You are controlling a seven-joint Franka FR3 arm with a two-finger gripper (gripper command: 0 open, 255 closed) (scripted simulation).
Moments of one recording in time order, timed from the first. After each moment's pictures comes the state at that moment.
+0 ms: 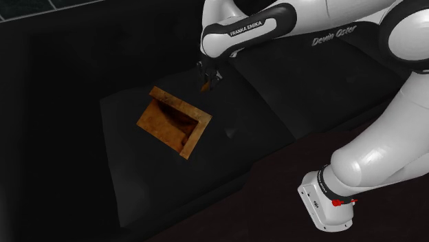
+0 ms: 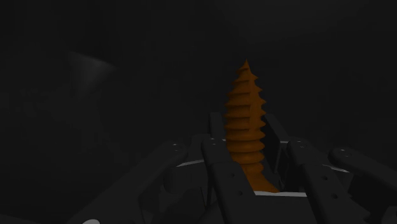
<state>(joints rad) 0.10 0.30 0.67 -1.97 -0.02 2.23 1.64</state>
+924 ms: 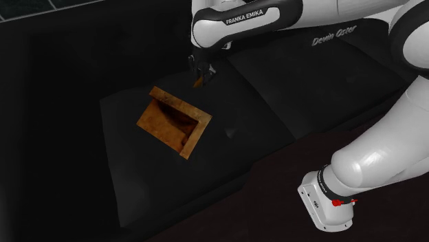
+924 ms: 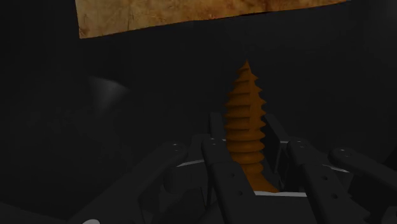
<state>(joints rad) 0.12 0.24 0.70 -1.91 0.01 2.12 1.69</state>
